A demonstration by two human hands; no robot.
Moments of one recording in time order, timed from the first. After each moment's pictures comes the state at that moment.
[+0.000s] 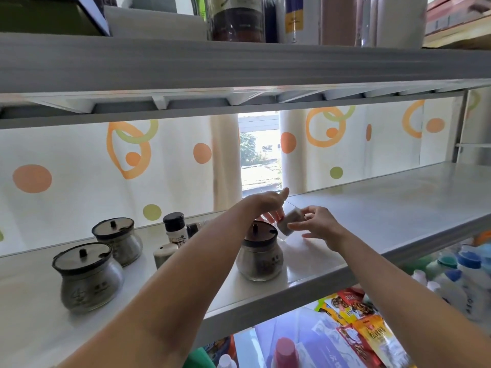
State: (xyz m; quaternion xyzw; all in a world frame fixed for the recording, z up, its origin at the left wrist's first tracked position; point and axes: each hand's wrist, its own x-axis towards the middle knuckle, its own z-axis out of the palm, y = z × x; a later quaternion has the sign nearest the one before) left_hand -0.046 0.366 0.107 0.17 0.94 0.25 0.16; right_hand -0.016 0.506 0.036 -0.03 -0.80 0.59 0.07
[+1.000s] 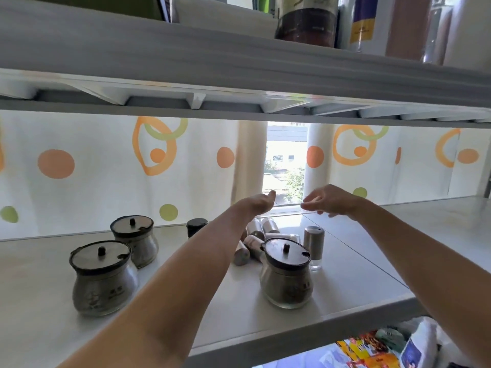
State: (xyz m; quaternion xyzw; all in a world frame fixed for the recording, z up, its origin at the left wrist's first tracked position) left_hand -0.087 0.303 0.117 0.08 0.94 0.31 0.07; right_hand -0.058 0.482 0.130 0.04 -0.95 0.30 0.06
